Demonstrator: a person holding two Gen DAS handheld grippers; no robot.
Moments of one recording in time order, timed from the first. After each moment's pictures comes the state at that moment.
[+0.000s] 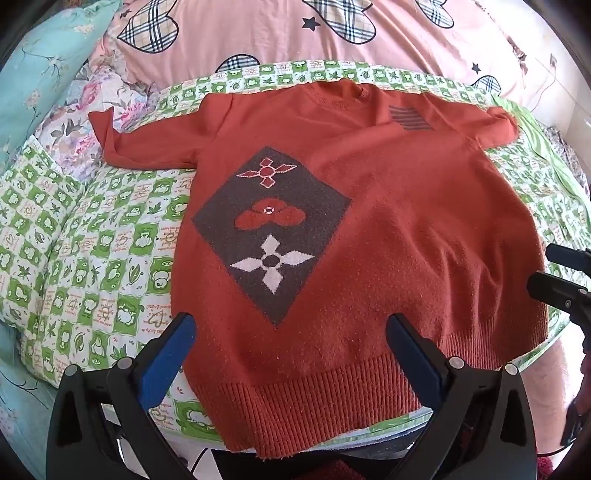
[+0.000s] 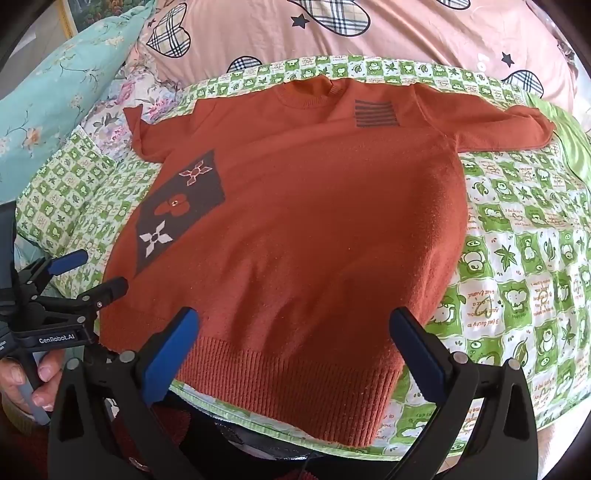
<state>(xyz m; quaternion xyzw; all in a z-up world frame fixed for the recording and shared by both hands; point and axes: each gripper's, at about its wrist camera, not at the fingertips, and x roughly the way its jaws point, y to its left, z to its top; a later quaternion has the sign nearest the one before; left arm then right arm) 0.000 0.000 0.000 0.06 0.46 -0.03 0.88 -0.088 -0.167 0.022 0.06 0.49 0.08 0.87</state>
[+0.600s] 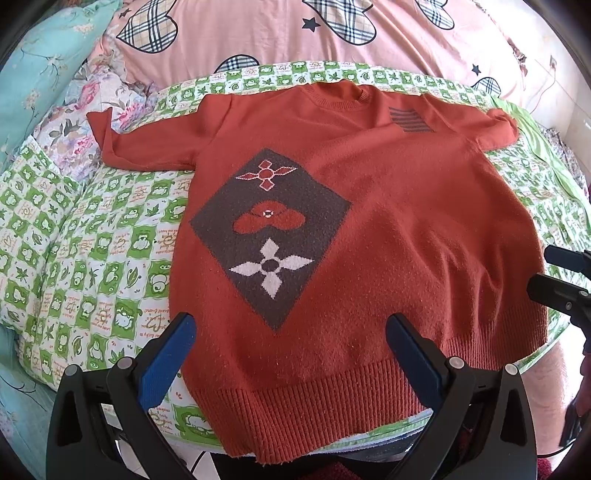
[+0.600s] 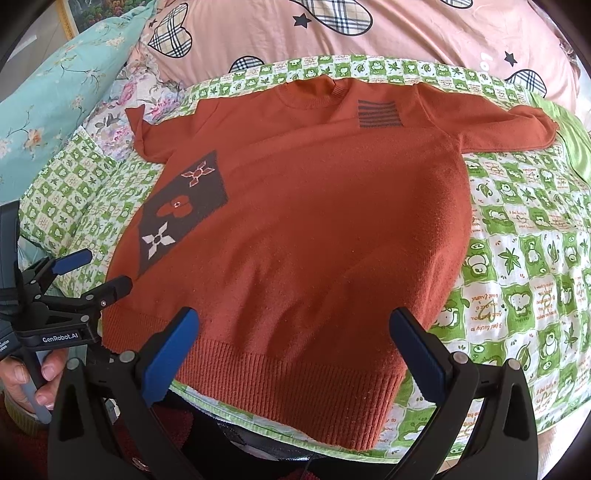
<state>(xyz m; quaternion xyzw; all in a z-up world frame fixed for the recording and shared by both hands) 0.005 0.002 -0.002 0.06 0.46 -0.03 0.88 -0.087 -0.164 0.022 0.06 0.49 0.08 0.87</state>
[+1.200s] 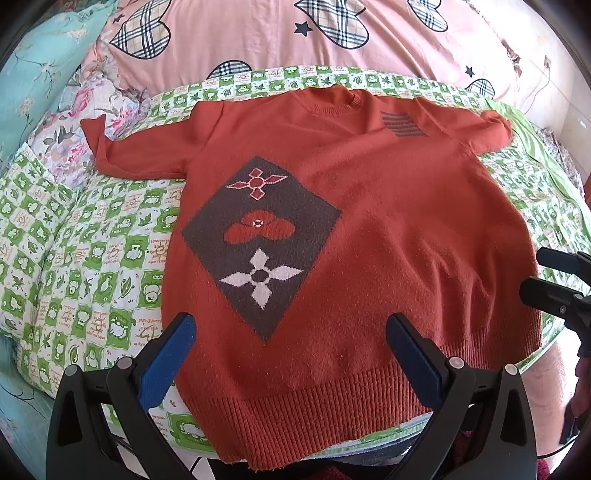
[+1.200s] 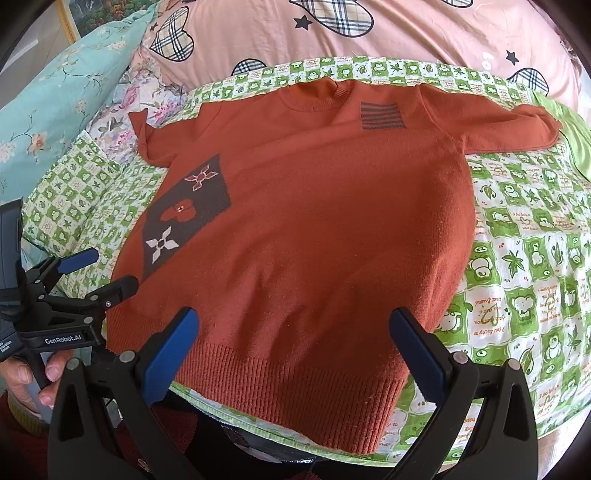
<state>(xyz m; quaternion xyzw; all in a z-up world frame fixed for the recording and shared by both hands) 0.008 -0.002 0.000 0.09 0.46 -0.04 0.88 -0.083 -0.165 0.020 0.06 0.49 0.08 0.86</state>
